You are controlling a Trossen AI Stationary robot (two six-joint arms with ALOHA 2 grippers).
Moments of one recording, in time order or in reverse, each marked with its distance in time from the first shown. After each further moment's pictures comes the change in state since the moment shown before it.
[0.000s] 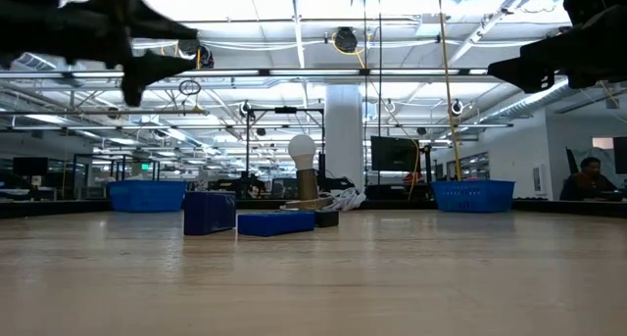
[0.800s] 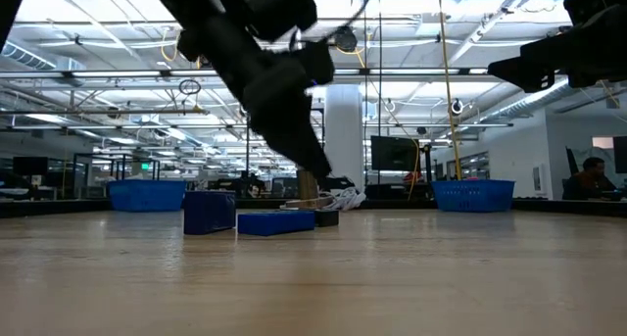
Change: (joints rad) left arm 0.105 1.155 0.963 -0.708 0.413 0.422; right arm 0.000 0.000 0.000 0.000 0.001 0.000
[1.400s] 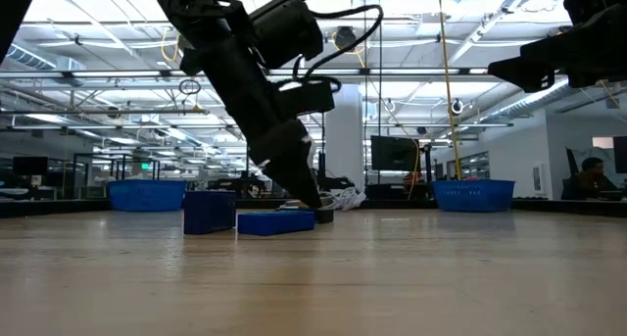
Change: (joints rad) left arm 0.014 0.090 0.009 -0.044 -0.162 0.067; right arm 0.000 0.000 0.000 0.000 0.001 0.000
